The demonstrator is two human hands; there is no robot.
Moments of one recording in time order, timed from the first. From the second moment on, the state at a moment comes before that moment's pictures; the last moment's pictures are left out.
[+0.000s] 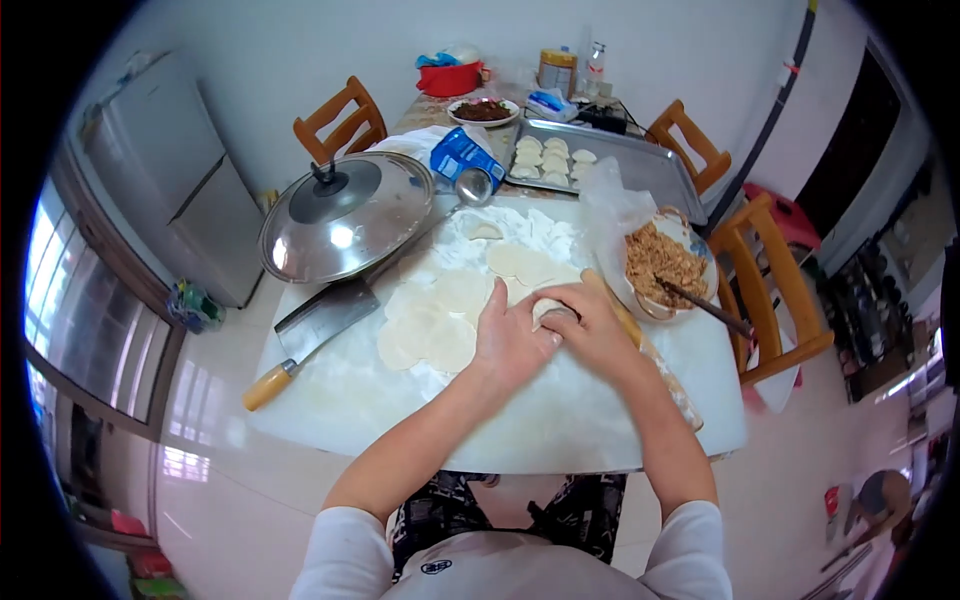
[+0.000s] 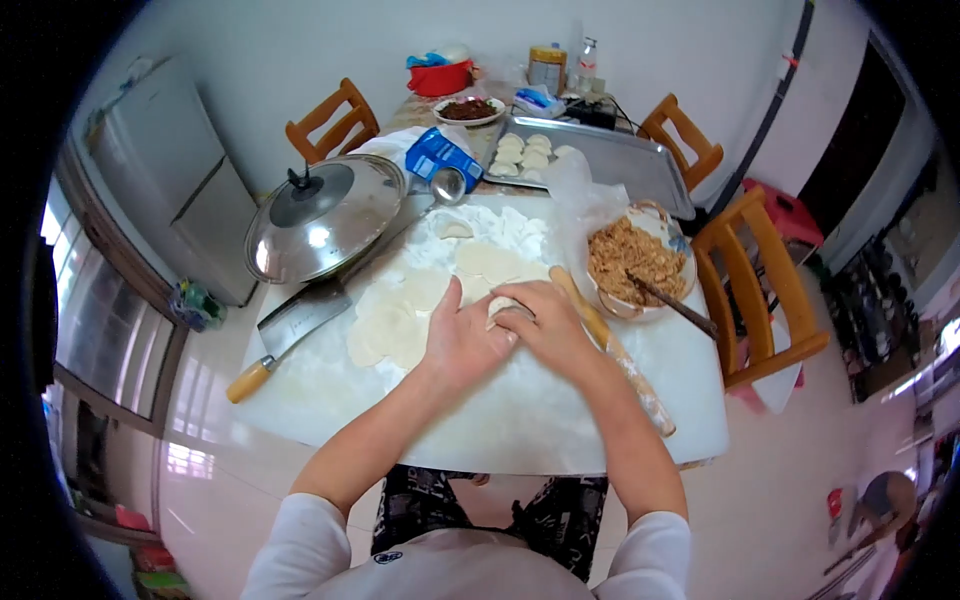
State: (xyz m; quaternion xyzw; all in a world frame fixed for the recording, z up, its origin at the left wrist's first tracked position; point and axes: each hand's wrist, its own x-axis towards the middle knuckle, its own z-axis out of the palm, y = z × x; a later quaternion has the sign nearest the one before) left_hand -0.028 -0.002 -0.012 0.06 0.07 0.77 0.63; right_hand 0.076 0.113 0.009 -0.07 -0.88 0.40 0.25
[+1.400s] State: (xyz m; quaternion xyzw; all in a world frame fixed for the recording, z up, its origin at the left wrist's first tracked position) left_hand -0.005 0.005 -0.016 0.03 0.26 0.72 0.64; right_hand -0.024 0.189 -0.005 -0.15 -0.97 0.14 0.14
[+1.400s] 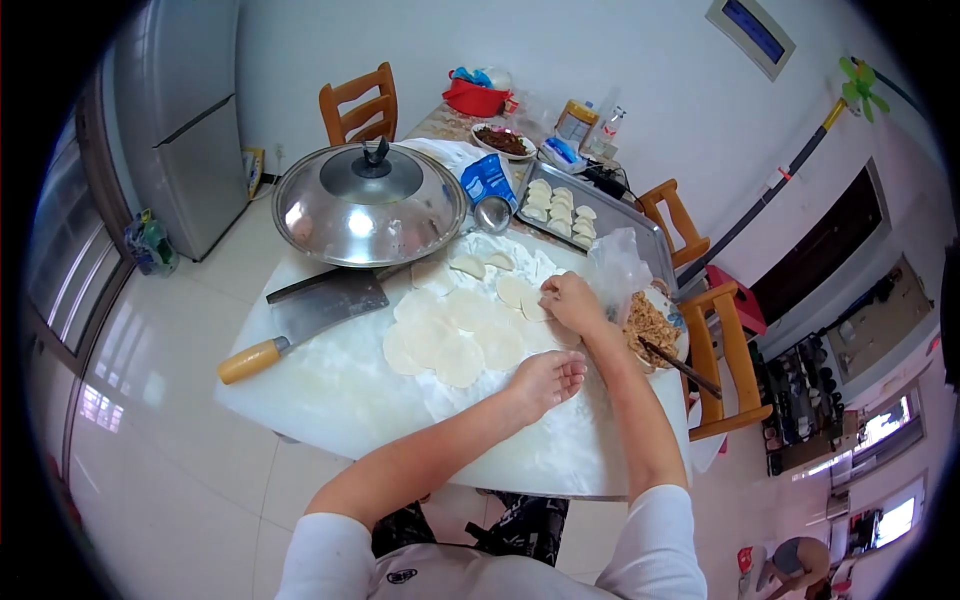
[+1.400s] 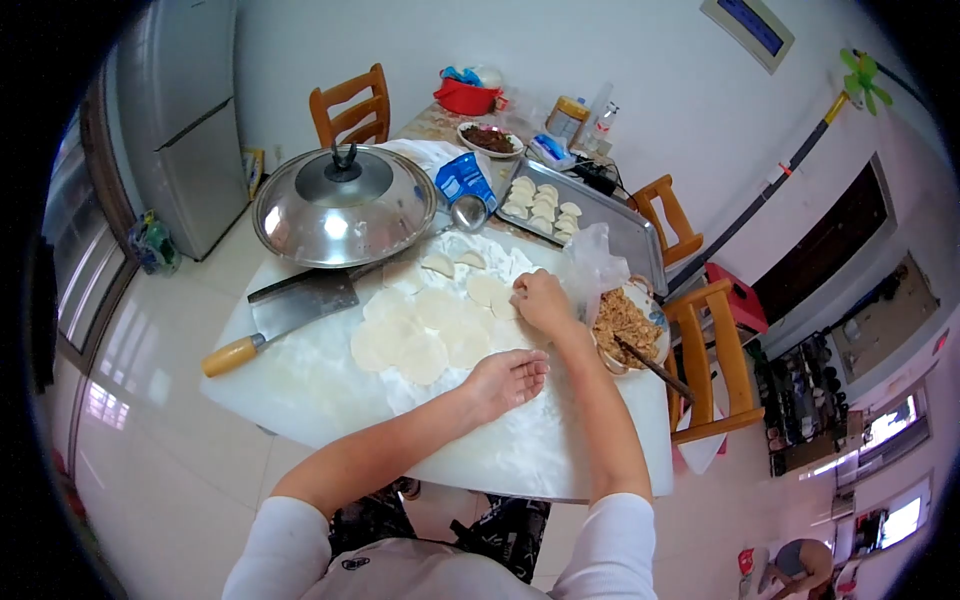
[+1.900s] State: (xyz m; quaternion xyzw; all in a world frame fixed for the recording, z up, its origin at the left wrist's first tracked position) left_hand -0.009 0.010 -0.017 0.03 0.26 0.73 0.63; right_hand -0.024 0.169 0.010 -0.18 -0.93 0.19 0.24
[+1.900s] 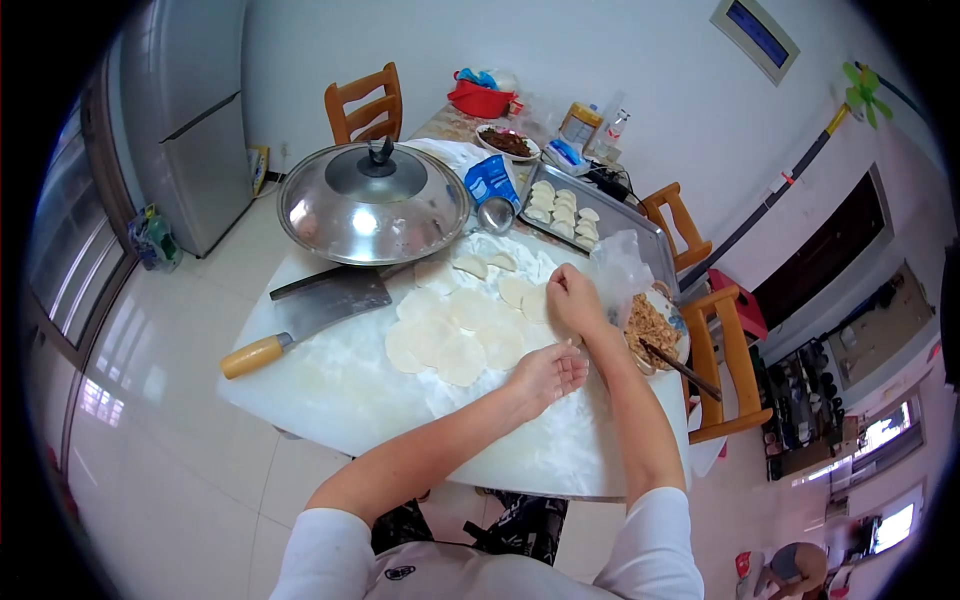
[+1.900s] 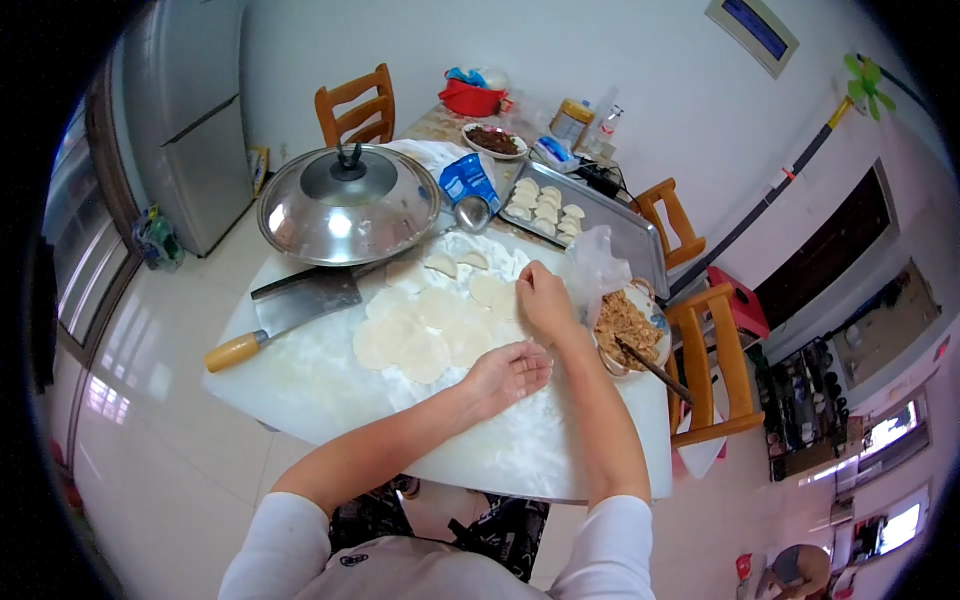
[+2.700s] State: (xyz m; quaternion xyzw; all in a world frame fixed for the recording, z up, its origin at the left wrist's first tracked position) left_hand -0.017 0.002 0.003 0.09 0.19 0.80 0.57; right_hand 0.222 0.138 0.045 -0.37 -0.76 0.44 0.30
